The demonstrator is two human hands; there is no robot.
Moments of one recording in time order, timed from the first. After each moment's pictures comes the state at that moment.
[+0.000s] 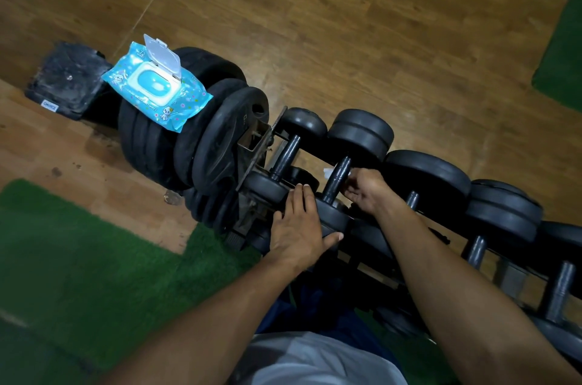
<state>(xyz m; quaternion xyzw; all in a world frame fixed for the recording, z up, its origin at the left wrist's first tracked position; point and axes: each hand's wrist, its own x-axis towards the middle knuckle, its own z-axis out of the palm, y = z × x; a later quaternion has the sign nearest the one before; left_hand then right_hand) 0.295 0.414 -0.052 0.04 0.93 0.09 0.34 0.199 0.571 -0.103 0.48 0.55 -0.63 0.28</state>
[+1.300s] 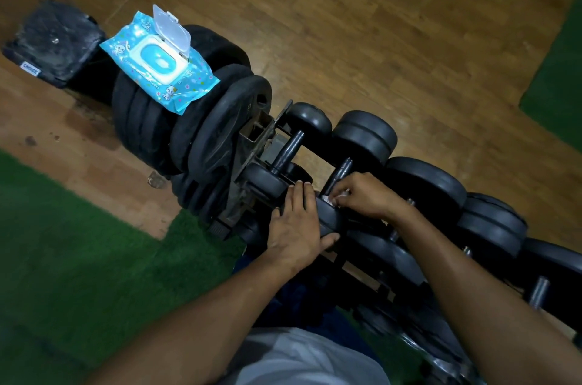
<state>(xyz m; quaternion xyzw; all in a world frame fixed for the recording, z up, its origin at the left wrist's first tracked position) 0.298 0.412 -0.060 0.03 0.94 0.12 0.32 0.199 0.583 -0.063 -0.14 0.87 -0.23 0.40</state>
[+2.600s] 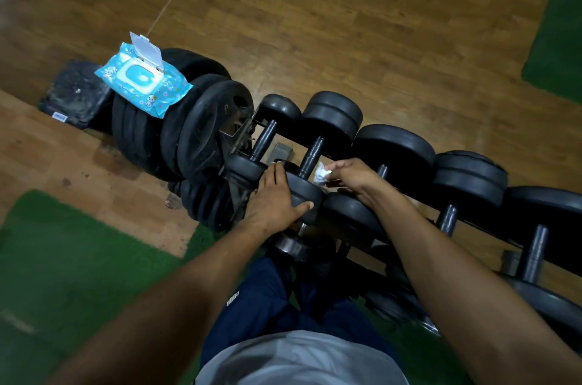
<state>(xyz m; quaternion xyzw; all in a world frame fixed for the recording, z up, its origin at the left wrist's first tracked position) 0.305 0.417 -0.058 -0.01 0.94 0.17 0.30 0.251 0.613 -0.082 0.26 0.67 -0.60 0.34</state>
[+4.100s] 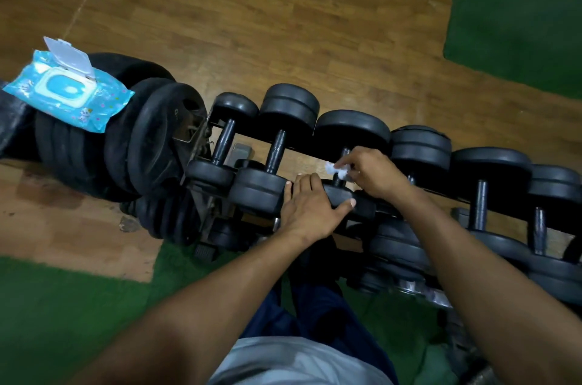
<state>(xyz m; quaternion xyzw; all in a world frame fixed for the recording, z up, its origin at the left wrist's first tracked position) 0.334 0.520 -0.041 0.11 0.92 0.20 0.31 0.293 0.705 -0.043 -0.02 0.94 -0.21 0.25</state>
